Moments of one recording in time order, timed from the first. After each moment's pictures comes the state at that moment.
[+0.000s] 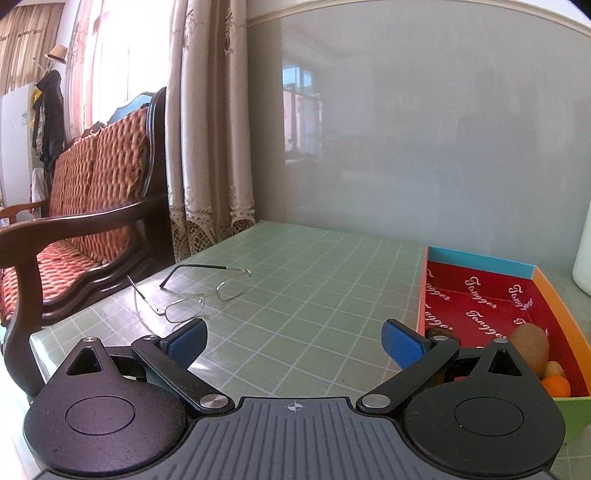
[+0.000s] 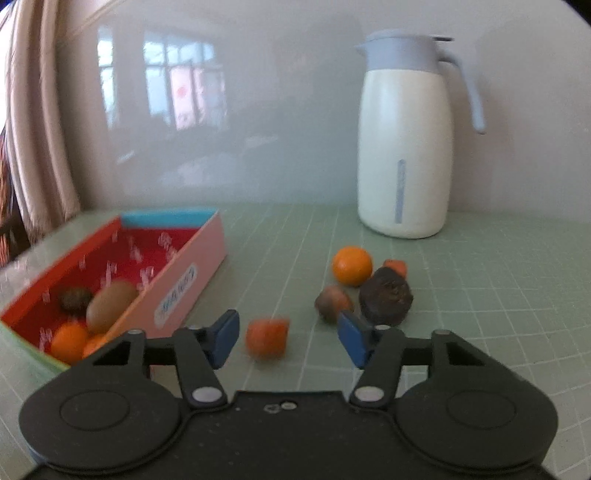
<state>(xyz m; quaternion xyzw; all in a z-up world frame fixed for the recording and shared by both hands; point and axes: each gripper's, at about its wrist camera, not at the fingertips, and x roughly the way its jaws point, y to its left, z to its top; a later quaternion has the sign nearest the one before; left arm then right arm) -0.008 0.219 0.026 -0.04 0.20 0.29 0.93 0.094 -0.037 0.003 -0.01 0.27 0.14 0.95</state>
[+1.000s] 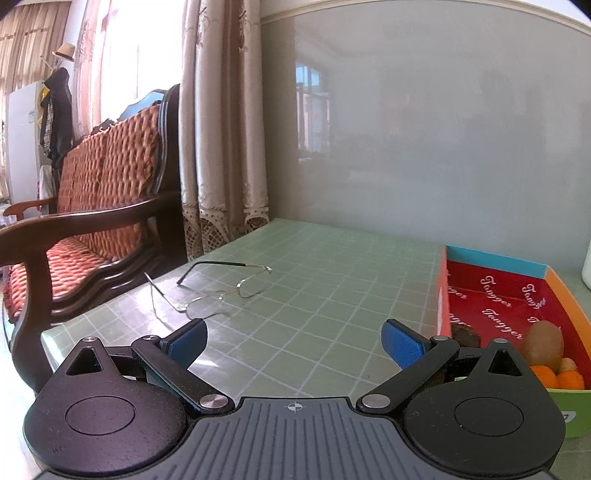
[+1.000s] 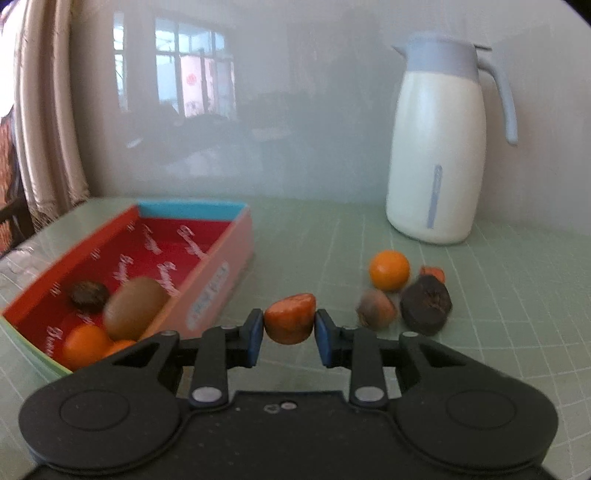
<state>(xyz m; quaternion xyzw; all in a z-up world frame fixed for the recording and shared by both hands) -0.022 0.234 0.025 -0.05 0.20 0.31 0.93 0.090 -0.002 0.008 -0.03 0.27 0.15 0.95</state>
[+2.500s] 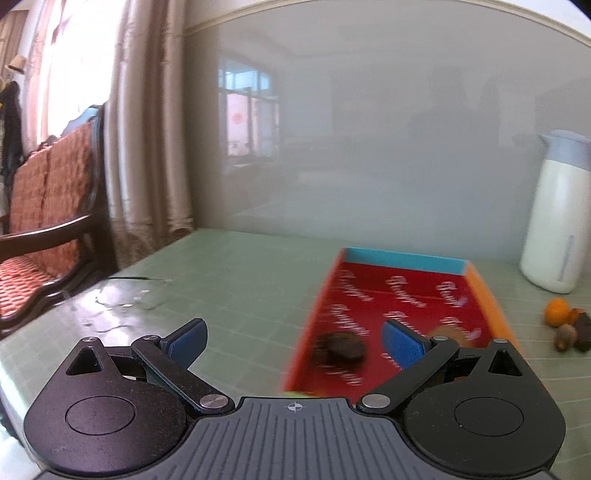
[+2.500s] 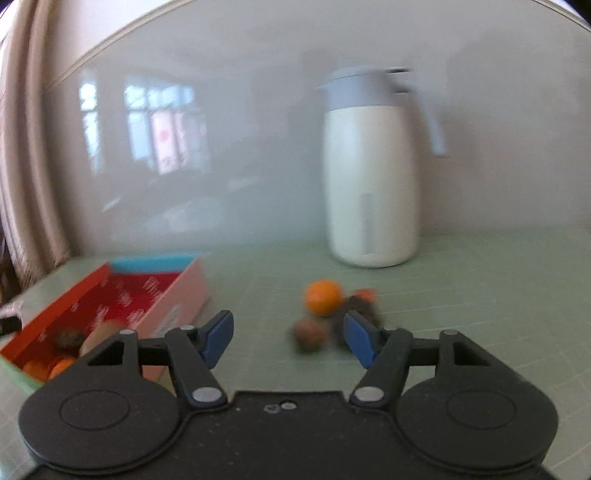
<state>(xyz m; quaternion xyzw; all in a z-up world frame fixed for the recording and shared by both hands) 0.022 0.155 0.032 -0.03 0.20 0.22 0.95 0.082 -0.079 0.012 0.04 0.20 0.10 0.97</state>
